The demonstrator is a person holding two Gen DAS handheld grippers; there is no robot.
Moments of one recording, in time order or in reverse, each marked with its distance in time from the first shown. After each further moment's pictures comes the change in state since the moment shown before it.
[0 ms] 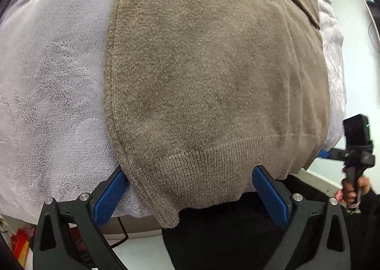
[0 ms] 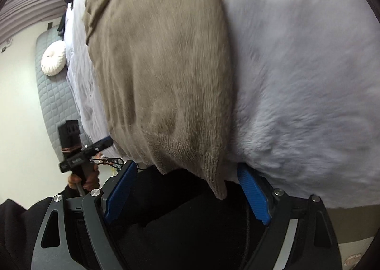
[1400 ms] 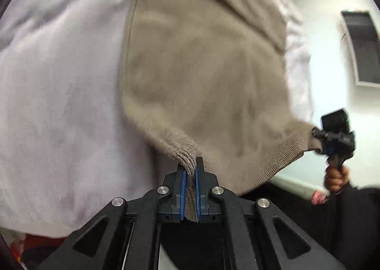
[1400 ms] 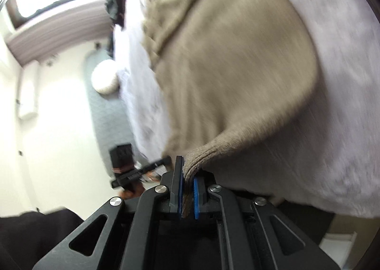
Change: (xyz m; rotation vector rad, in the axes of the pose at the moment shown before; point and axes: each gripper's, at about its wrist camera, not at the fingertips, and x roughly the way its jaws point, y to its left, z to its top) left arm -0.098 0.041 0.021 0.027 -0.127 -0.189; right arm -0.042 0.057 0.023 -0.035 -0.181 0.364
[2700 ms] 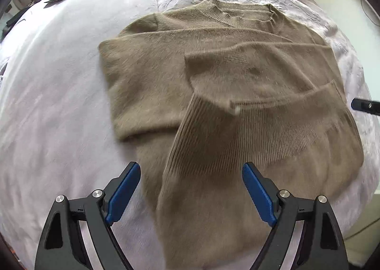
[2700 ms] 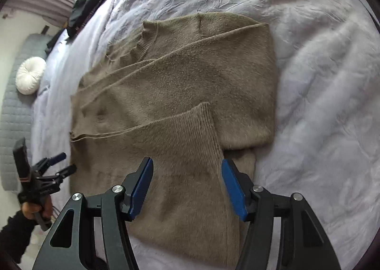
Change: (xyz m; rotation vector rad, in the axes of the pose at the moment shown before) left arm 0.071 -0.094 0.190 0.301 -0.216 0.494; right arm 0.009 0.077 0.187 -0.354 -0.221 -0.742
